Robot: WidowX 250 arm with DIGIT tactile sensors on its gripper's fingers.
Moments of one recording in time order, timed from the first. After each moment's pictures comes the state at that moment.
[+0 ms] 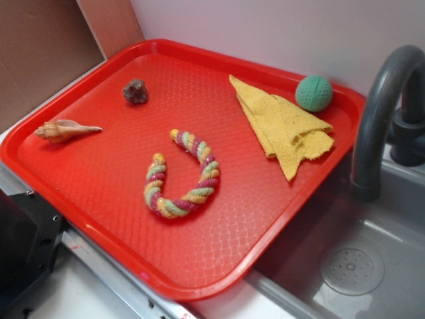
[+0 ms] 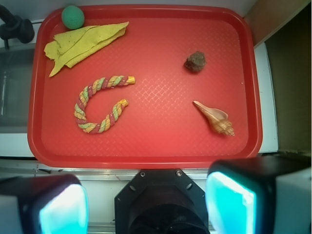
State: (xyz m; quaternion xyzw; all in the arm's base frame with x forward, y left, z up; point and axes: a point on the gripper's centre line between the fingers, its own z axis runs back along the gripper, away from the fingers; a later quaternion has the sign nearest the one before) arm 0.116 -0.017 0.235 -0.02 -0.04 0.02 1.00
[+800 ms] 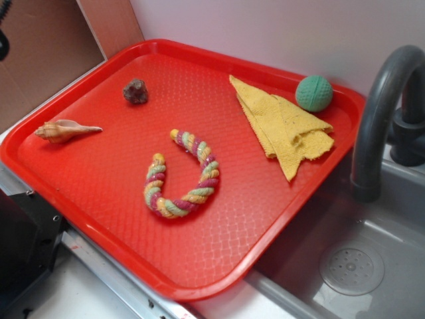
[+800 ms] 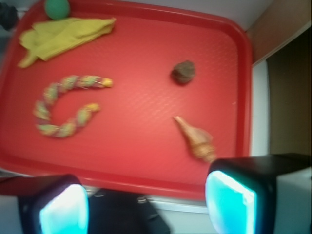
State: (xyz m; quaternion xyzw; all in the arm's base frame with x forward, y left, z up) arm 0.132 0.040 0.189 0.03 -0.08 -0.07 0.99
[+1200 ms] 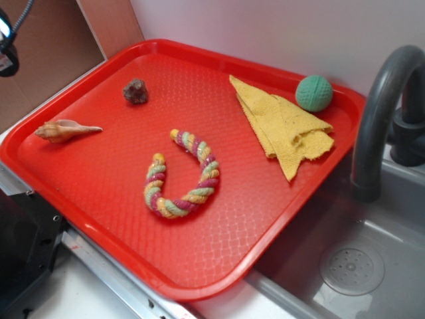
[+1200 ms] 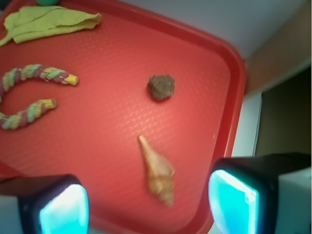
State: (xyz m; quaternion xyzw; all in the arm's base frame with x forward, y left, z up) arm 0.156 0.087 0.154 0.03 -0.12 -0.20 0.97
